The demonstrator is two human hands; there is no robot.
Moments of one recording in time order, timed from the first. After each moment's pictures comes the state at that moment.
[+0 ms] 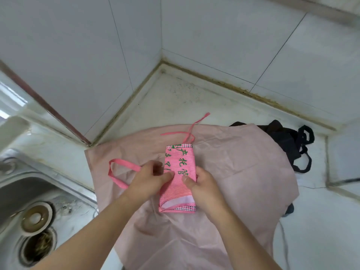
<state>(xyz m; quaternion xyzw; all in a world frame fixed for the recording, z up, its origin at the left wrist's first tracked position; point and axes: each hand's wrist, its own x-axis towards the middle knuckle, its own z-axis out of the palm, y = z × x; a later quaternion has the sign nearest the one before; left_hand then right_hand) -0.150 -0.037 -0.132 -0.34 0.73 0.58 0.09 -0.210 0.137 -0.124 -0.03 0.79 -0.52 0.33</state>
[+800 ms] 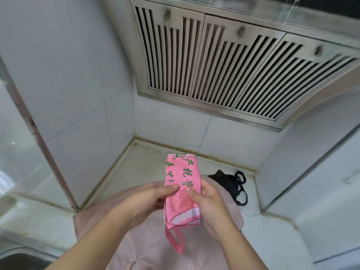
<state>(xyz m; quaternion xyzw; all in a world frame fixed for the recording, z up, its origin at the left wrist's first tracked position) -0.143 0.002 0.116 -0.06 0.63 0.75 0.19 -0.180 0.188 0.116 -0.02 0.68 -0.72 0.16</state>
